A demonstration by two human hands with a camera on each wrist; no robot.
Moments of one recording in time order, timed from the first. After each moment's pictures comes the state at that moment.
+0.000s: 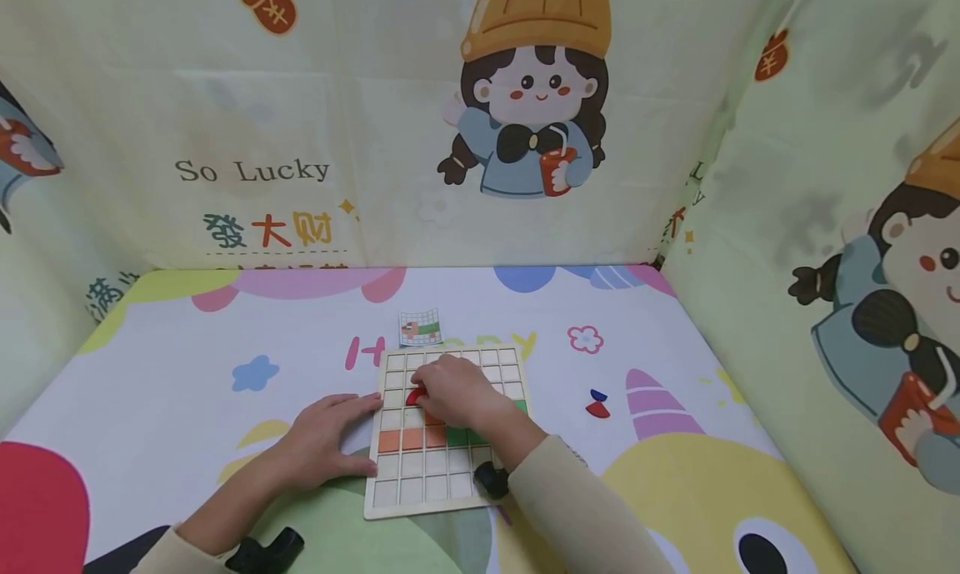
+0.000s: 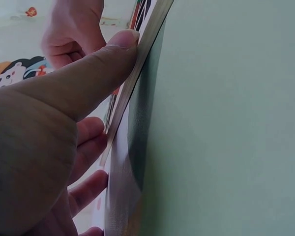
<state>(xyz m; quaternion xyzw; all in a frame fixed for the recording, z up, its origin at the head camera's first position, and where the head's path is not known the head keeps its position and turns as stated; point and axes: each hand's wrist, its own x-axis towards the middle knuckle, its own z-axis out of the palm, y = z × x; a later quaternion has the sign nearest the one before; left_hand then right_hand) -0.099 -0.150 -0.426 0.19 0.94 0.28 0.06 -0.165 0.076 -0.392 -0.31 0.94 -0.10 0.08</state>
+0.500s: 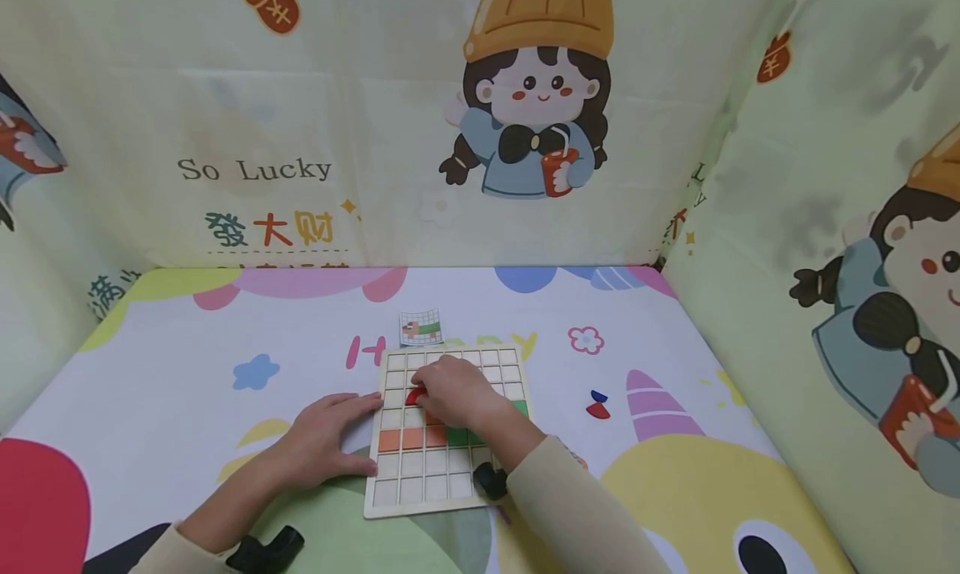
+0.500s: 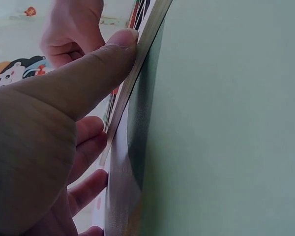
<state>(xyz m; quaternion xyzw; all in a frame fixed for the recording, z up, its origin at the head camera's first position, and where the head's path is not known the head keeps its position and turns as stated) -0.098 -0.150 -0.425 0.19 0.94 0.28 0.06 -0.164 0.074 -0.392 -0.30 0.94 -0.10 0.08</state>
